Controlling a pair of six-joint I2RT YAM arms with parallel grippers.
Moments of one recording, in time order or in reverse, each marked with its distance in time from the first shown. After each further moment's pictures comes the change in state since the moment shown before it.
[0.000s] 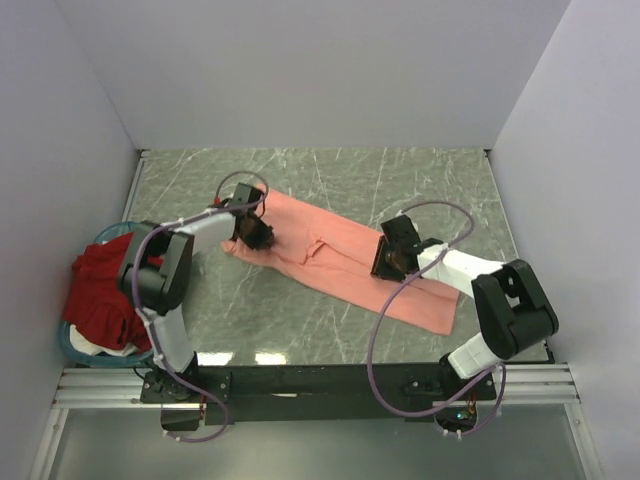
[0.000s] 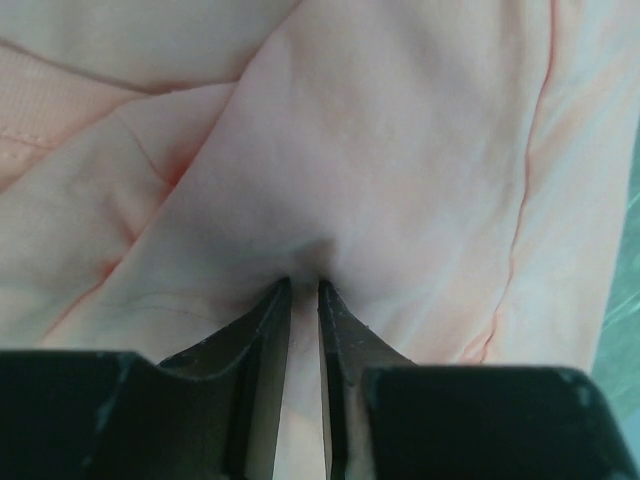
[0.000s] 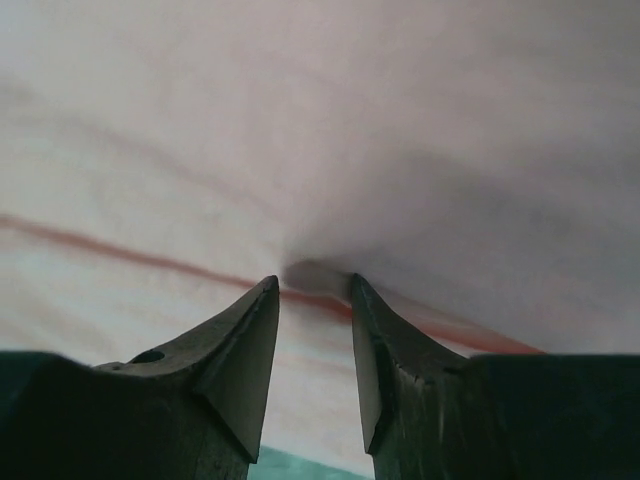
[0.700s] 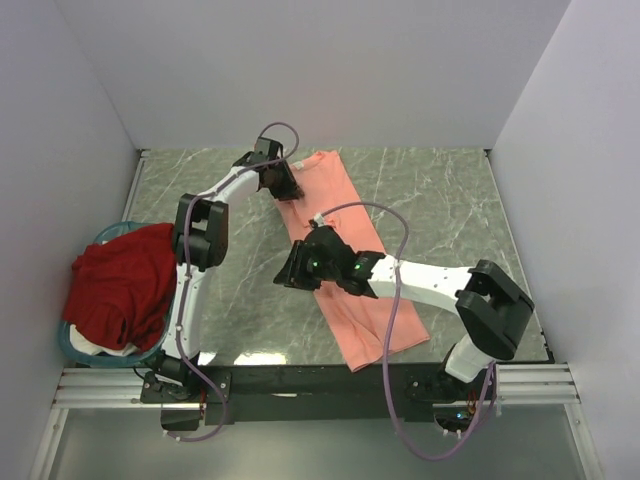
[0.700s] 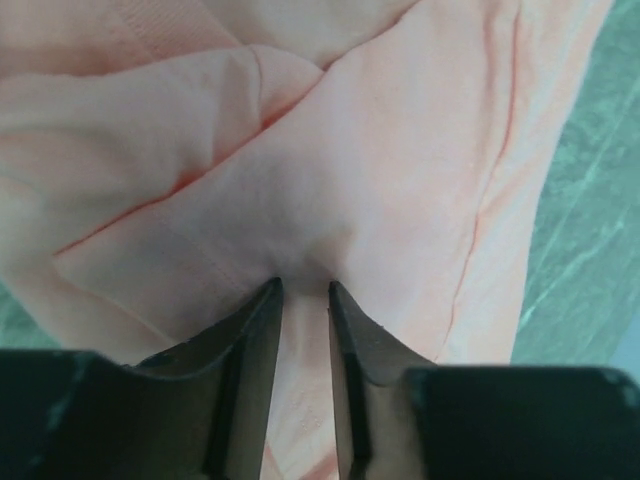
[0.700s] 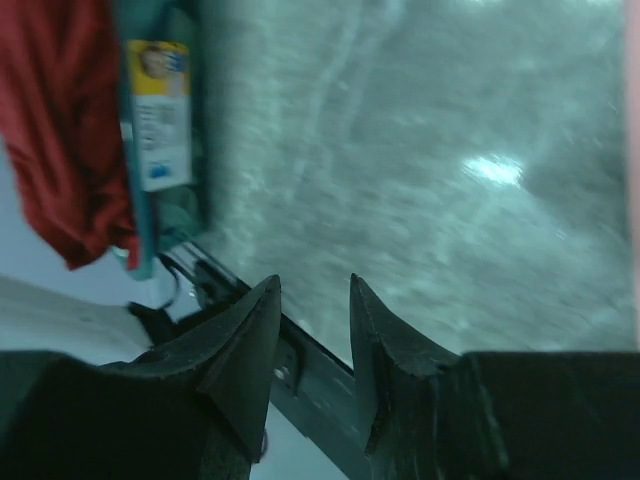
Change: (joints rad) left arm 0.033 0.642 0.951 -0.129 0.253 0.369; right arm 0.530 0.050 0.169 0.293 -0.161 0.444
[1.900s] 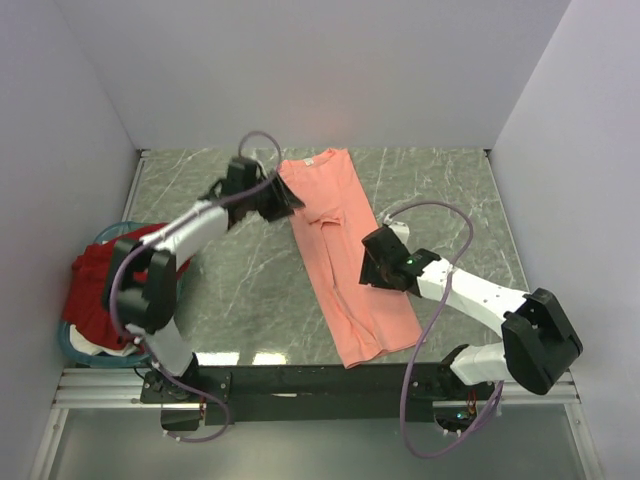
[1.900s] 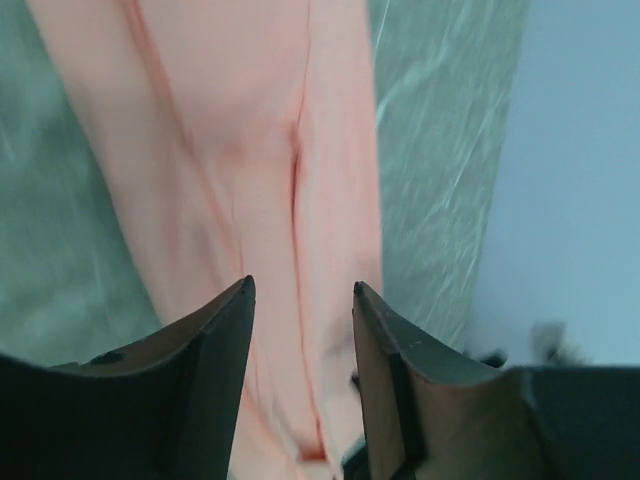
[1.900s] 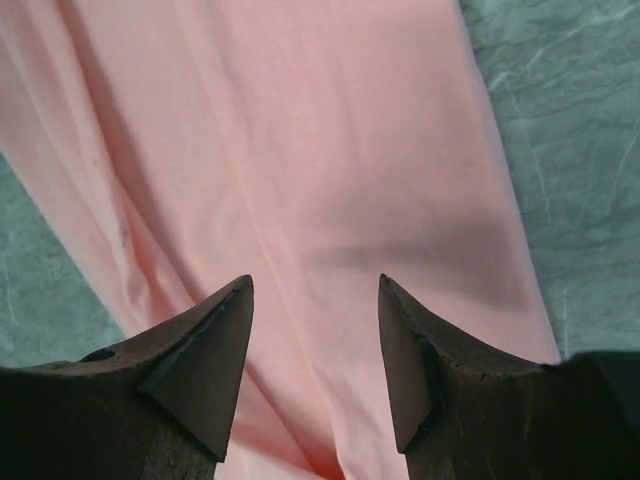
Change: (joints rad) left arm -0.031 -0.696 -0.729 0.289 0.137 -0.106; right arm -0.270 -0.278 -0.194 -0.434 0.377 -0.343
